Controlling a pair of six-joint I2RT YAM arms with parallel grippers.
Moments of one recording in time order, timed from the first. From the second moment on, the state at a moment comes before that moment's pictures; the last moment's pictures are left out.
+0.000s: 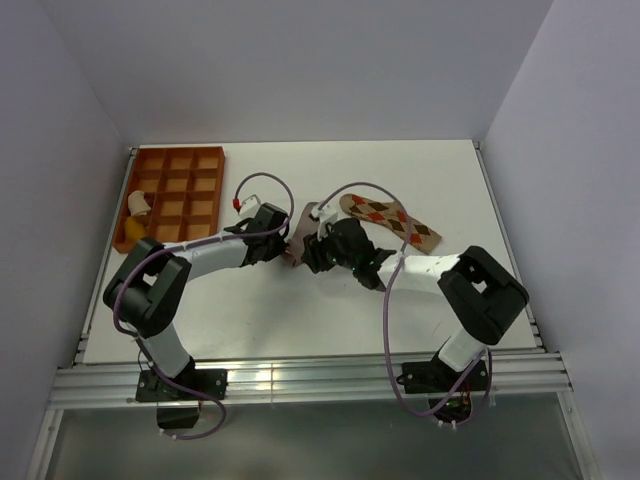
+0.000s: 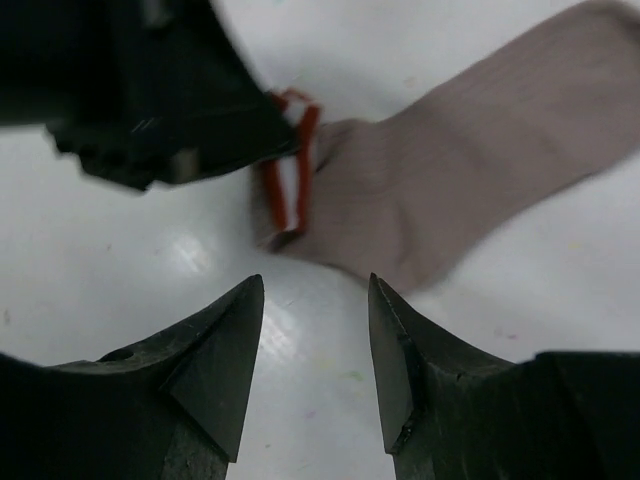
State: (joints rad) left arm -0.61 1.72 0.96 -0.15 -0.31 -1.03; right arm 0.70 1.62 0.79 0.32 -0.09 0.19
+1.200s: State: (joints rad) left arm -0.61 1.73 0.97 -0.16 -0.29 -1.01; right arm 0.83 1.89 0.81 0.62 -0.10 0.13
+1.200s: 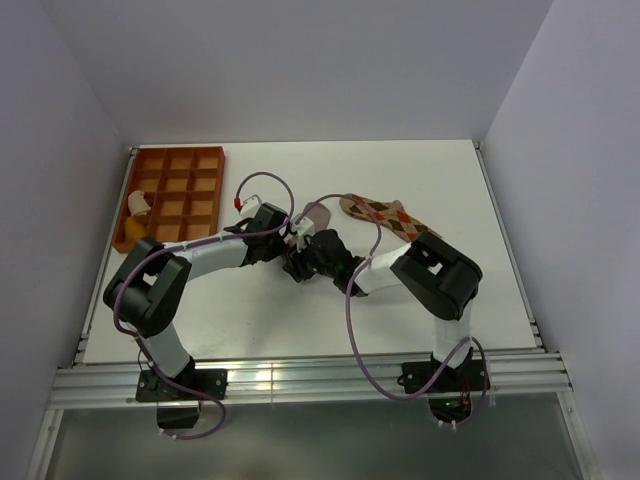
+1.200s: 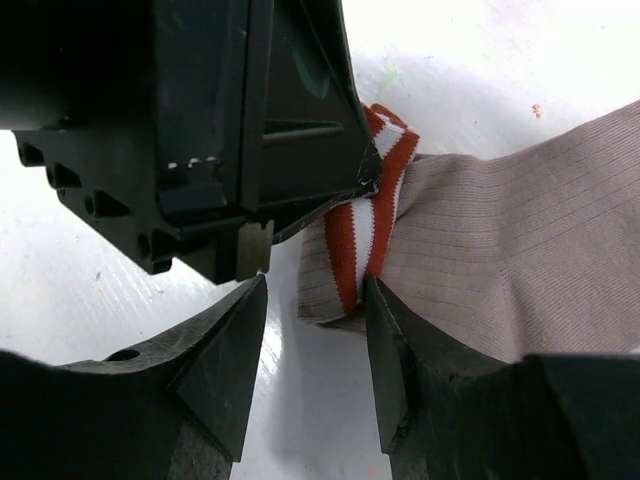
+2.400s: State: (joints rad) left arm -0.60 1.71 0.94 -0.14 -0.25 -1.05; right arm 0.86 1.88 0.81 0.58 0.04 0.43
